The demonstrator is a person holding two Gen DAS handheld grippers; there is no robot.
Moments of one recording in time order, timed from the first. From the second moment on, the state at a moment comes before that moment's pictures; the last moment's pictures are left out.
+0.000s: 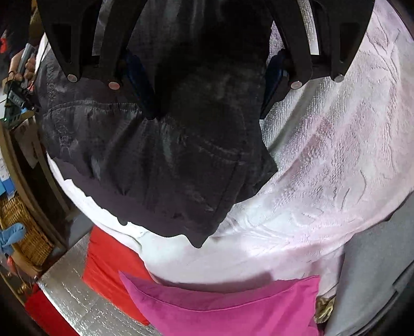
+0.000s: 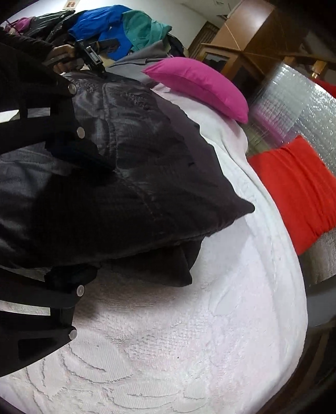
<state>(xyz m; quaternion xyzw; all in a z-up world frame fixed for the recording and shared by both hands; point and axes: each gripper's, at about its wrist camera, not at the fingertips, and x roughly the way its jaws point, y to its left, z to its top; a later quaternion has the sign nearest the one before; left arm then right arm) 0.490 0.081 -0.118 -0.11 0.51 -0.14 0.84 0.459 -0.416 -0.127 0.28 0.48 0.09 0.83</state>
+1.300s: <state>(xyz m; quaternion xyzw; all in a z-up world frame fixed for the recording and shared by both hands) 0.504 0.043 -0.099 -0.04 0.51 -0.16 0.85 0.463 -0.386 -0.085 0.19 0.48 0.10 0.85</state>
